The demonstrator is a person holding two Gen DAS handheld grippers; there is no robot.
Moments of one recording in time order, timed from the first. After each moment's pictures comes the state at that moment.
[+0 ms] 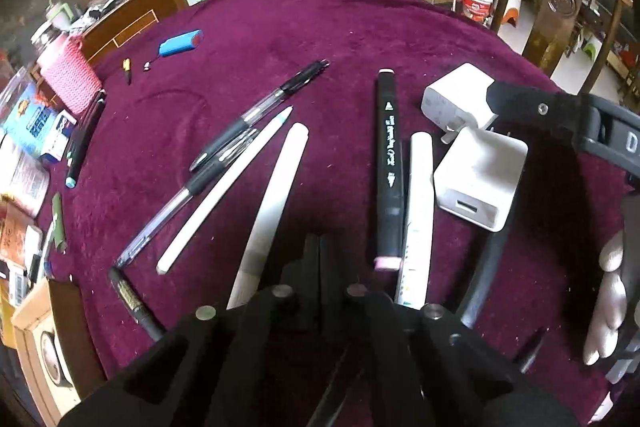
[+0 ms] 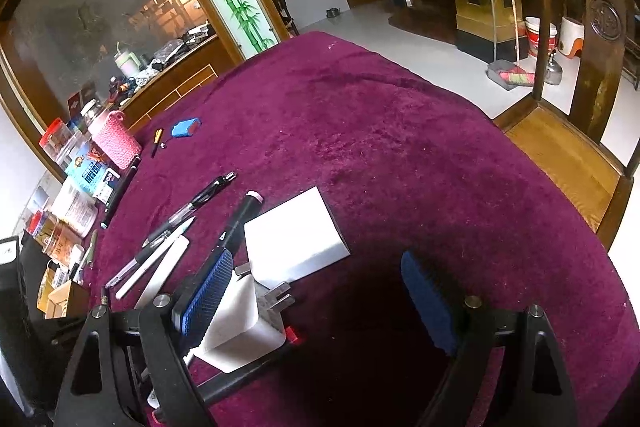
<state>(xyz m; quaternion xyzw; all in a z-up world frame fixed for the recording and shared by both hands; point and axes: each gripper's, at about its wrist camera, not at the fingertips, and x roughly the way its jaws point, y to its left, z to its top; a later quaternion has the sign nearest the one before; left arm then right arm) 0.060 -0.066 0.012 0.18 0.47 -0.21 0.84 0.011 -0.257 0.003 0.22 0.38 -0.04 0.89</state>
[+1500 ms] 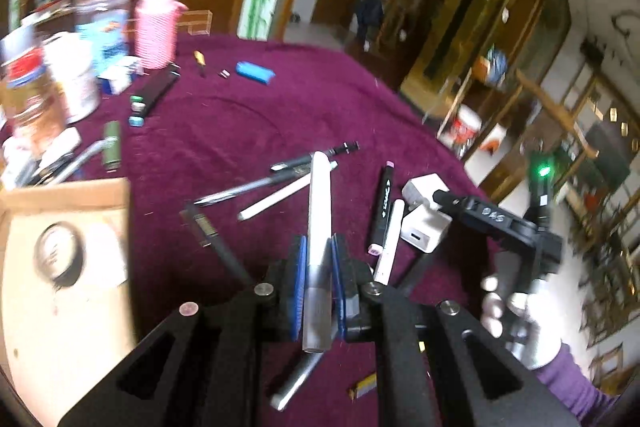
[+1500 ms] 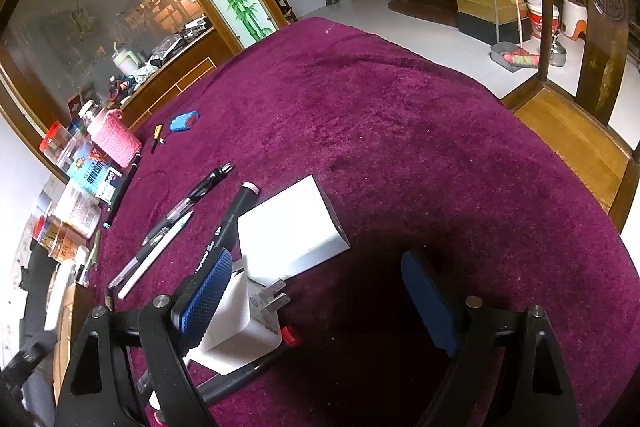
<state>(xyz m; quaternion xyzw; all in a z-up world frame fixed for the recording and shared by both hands) -0.008 0.065 0.091 -0.07 0.40 -0.22 0.89 0.015 -0.267 -0.007 0.25 0.40 -0.03 0.88</state>
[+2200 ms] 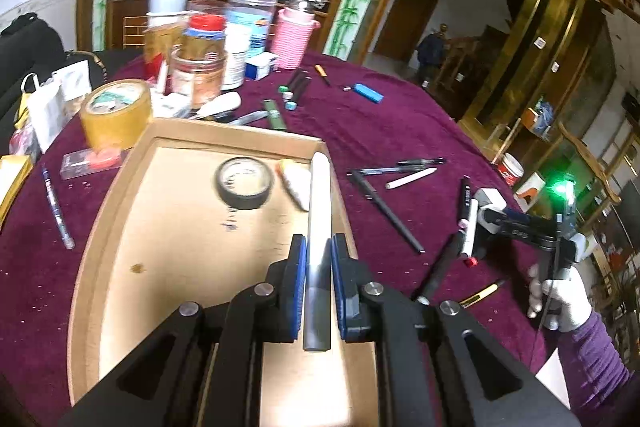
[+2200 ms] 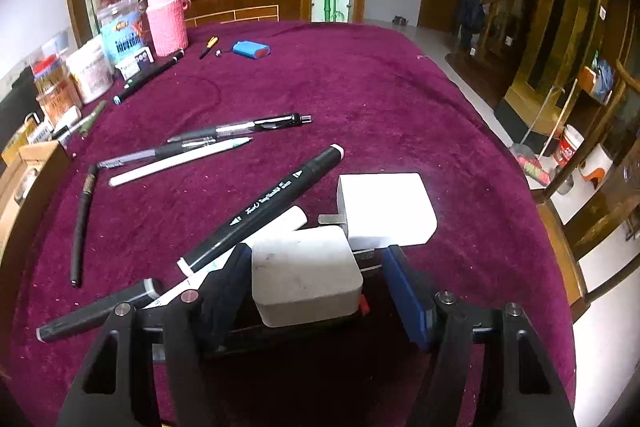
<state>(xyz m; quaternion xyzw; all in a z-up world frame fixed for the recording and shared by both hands) -0.076 0.219 0.088 -0.12 0.38 -0.11 0.91 0.010 -0.180 0.013 -0.01 0.42 0.02 0.91</state>
